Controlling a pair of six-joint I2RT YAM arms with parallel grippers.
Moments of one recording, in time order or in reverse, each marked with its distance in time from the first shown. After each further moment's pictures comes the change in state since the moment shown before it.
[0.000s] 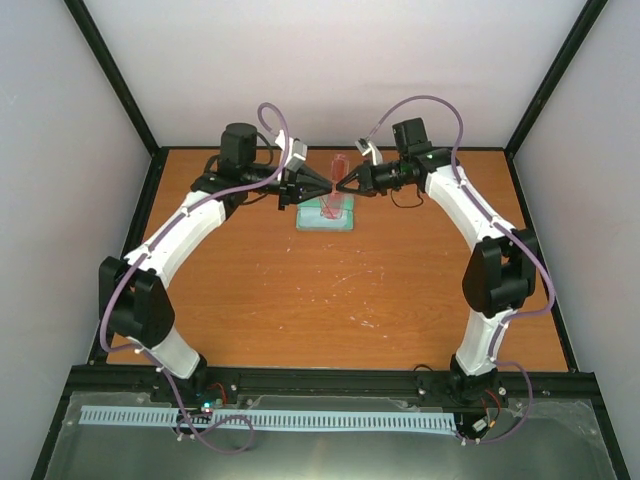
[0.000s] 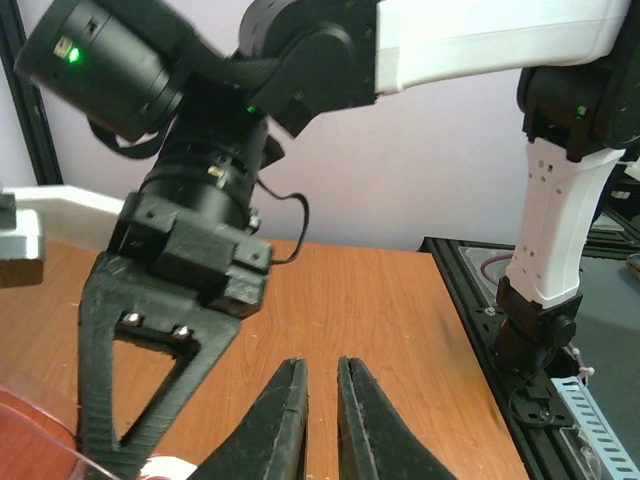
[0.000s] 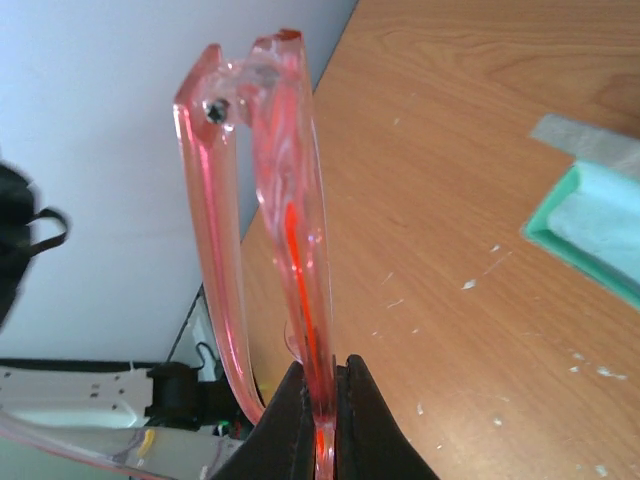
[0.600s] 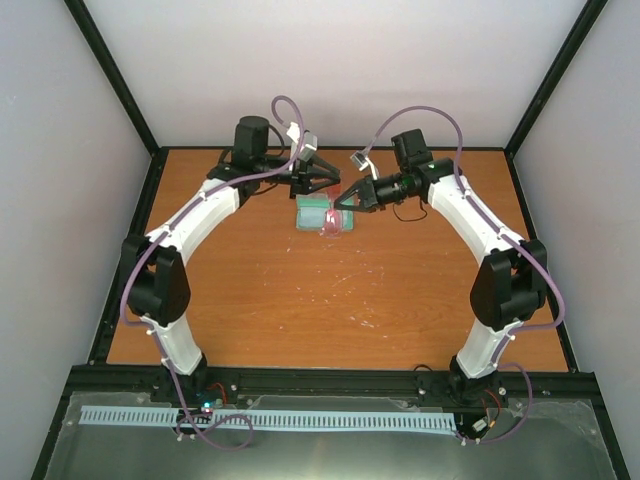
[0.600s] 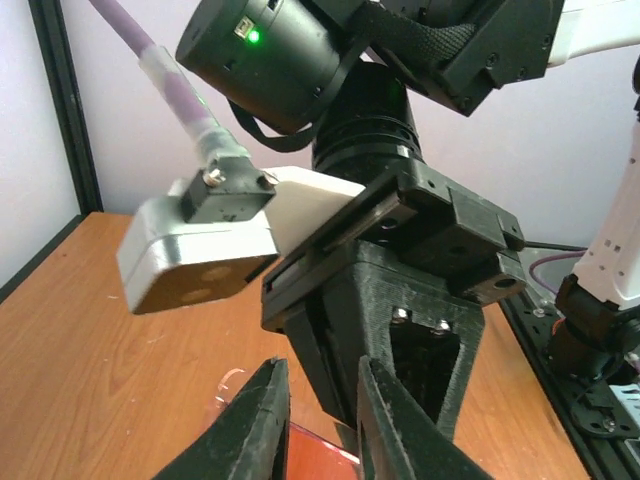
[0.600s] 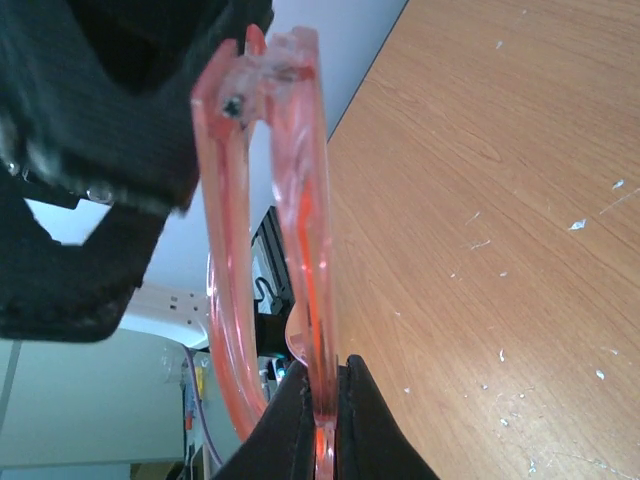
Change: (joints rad) left arm -0.003 0.167 0.107 0.054 -0.031 -0.006; right arm 0.048 -0.126 -0.116 -0.068 -0.150 -0.083
